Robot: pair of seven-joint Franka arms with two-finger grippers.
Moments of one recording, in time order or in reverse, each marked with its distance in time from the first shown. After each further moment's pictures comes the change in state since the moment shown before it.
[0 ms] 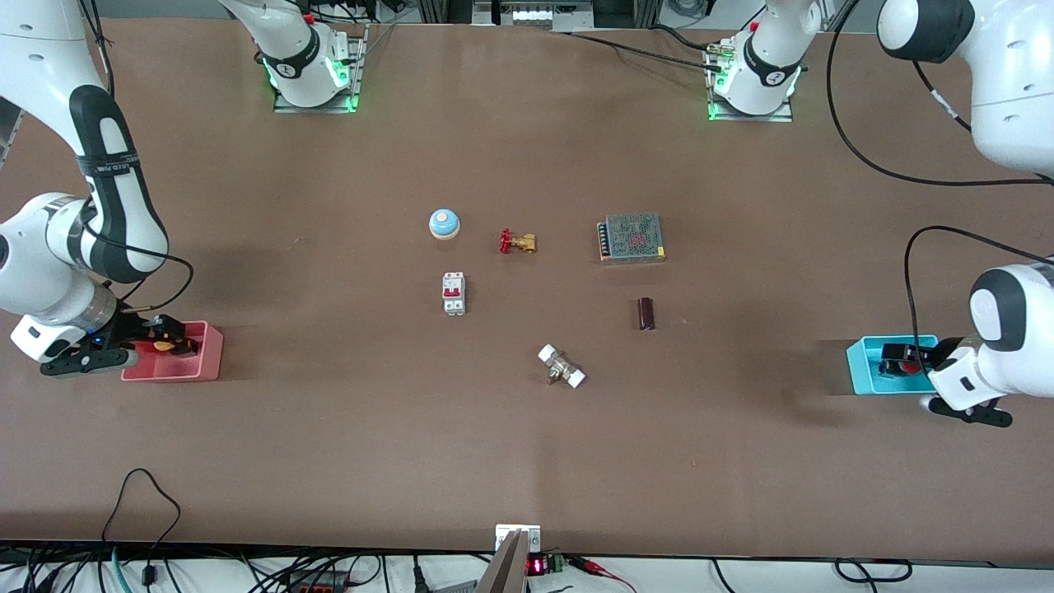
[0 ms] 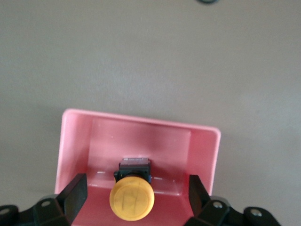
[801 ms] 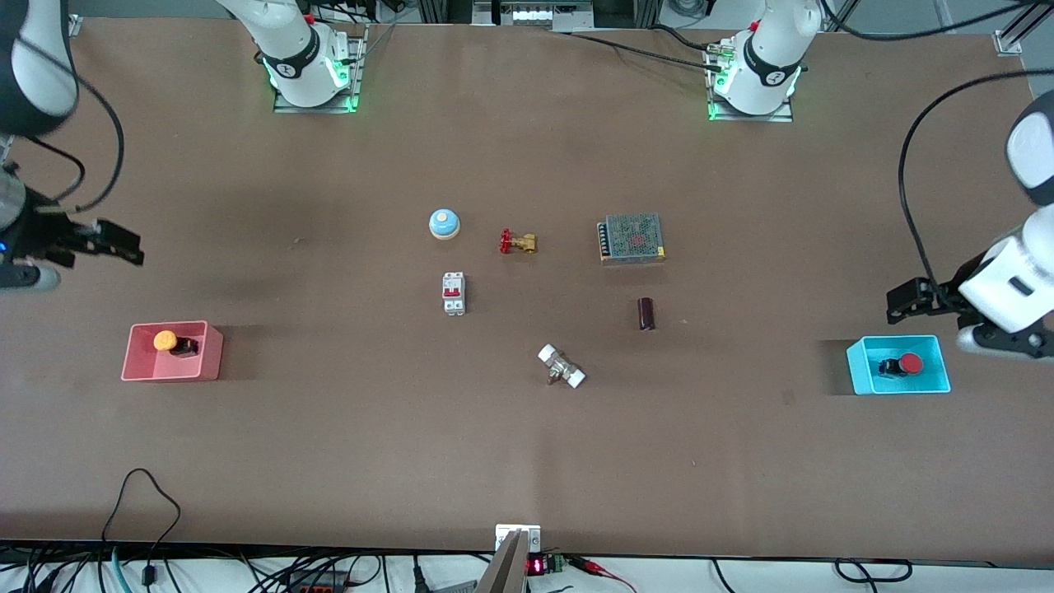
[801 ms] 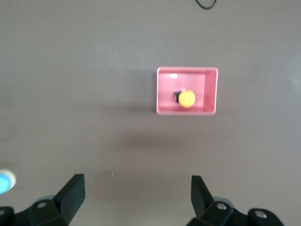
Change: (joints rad) left arm -0.184 -0.514 -0.002 -0.198 -0.086 -0.061 -0.255; right arm 0.124 -0.419 0.069 0.206 -0.138 -0.799 0.377
